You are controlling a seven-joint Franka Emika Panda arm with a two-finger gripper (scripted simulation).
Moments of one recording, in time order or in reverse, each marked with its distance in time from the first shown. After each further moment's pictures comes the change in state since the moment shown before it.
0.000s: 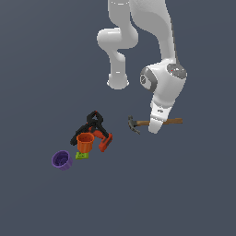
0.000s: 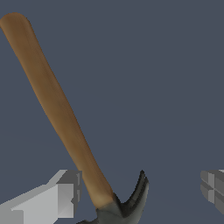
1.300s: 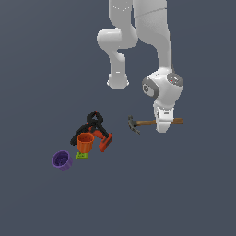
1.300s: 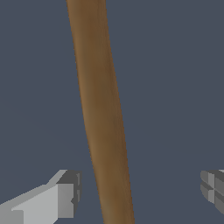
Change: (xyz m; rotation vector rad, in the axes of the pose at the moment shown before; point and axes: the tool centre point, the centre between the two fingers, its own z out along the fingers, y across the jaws) arm 0.024 -0.059 0.060 0.017 0.034 -0.308
